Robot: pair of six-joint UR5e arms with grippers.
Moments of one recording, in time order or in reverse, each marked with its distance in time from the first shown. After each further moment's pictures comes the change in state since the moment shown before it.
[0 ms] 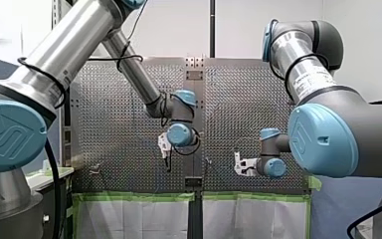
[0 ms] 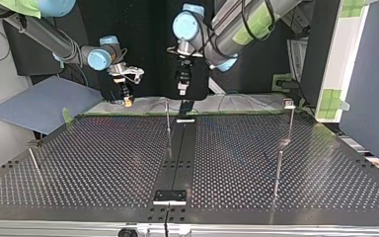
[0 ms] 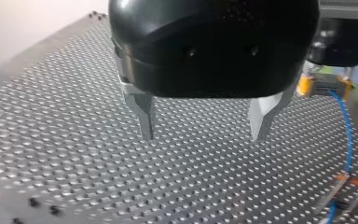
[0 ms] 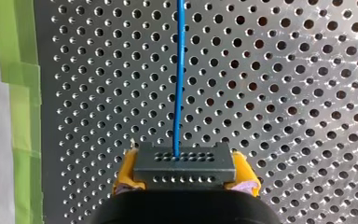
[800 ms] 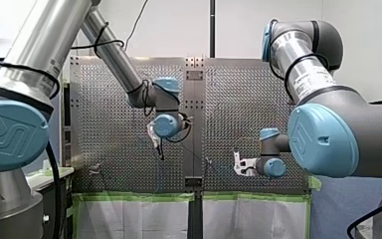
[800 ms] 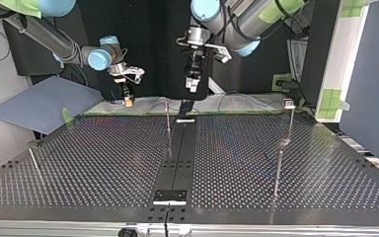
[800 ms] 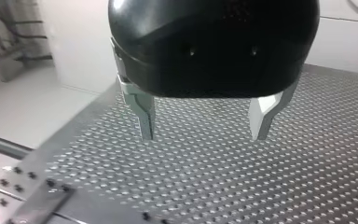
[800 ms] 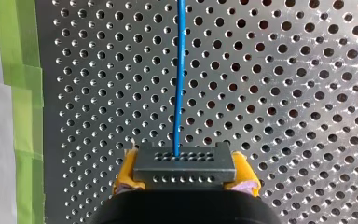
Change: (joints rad) left arm 0.023 0.196 -0.197 0.194 0.012 0.001; right arm 0.003 0.000 -0.002 0.008 0.000 0.000
